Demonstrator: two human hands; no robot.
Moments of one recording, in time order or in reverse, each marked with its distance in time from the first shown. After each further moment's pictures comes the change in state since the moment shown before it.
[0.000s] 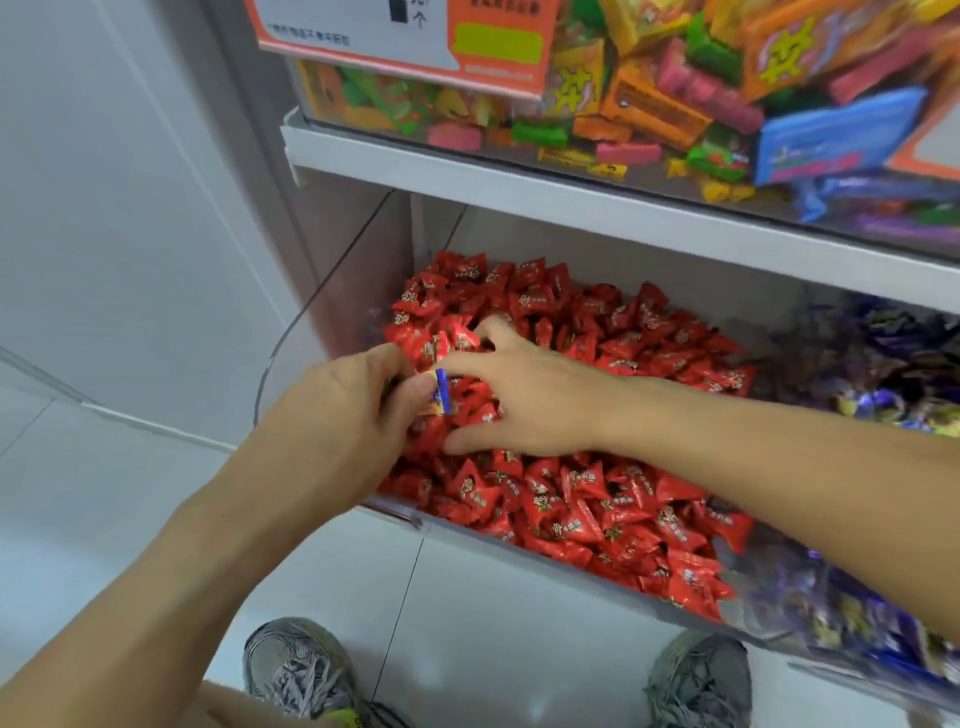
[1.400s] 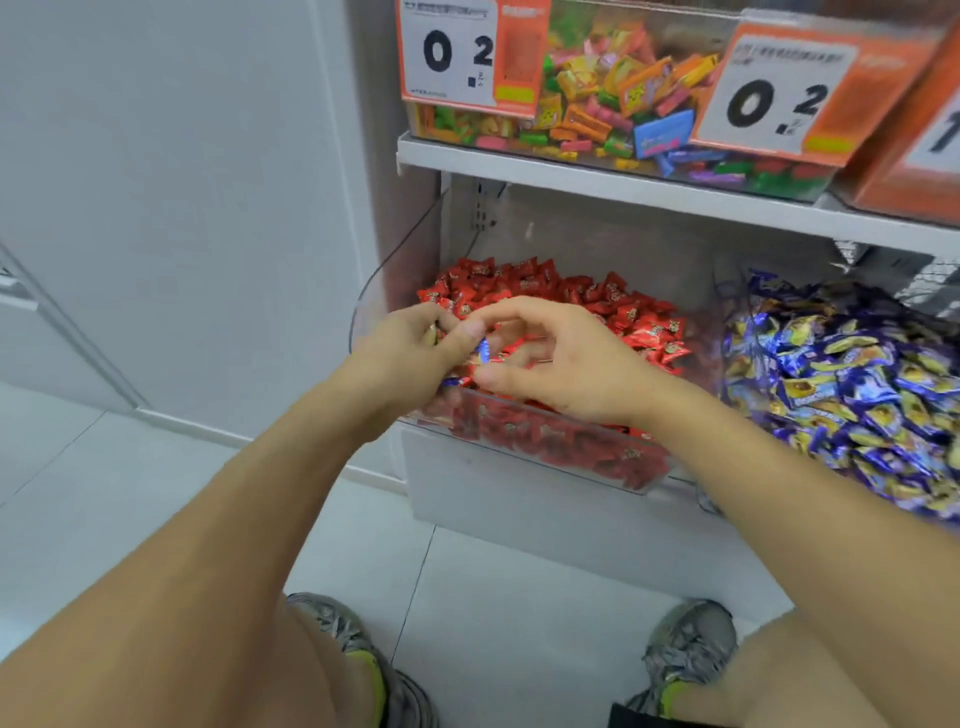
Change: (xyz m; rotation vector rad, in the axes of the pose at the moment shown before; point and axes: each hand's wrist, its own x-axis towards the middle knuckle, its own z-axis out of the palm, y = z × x) left_hand -0.078 0.021 -0.009 -0.706 -0.130 -0.079; right_hand -0.115 -0.112 -0.004 0.696 0.412 -0.064
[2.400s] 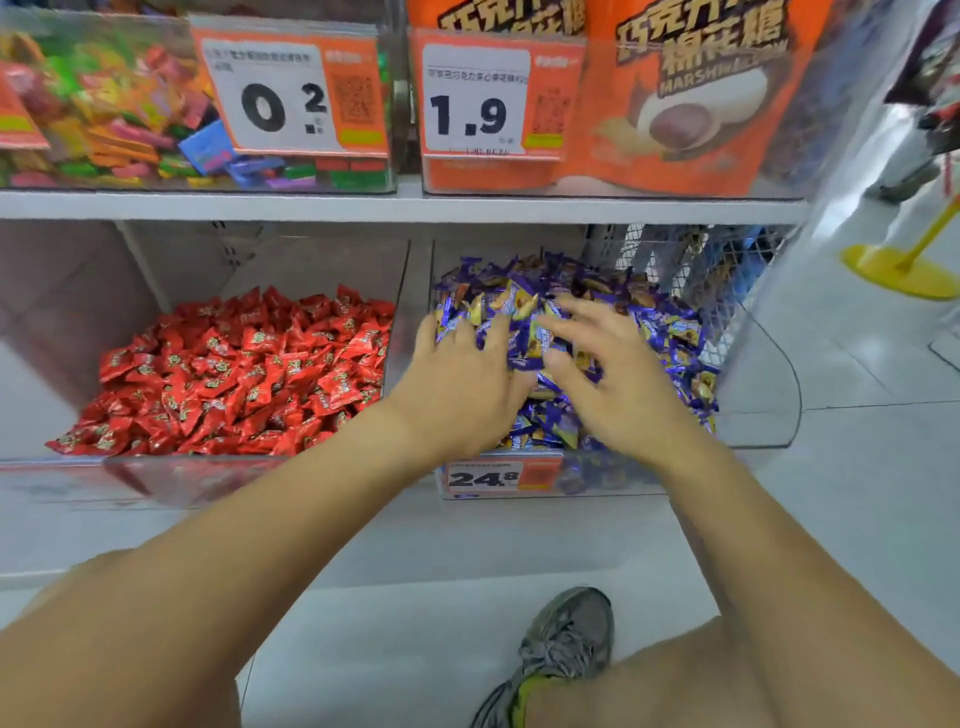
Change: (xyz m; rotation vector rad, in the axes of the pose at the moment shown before) left_hand 0.029 0.075 0.279 1.209 -0.089 0.694; right_hand -0.212 0.119 -0.166 -0.489 0.651 0.174
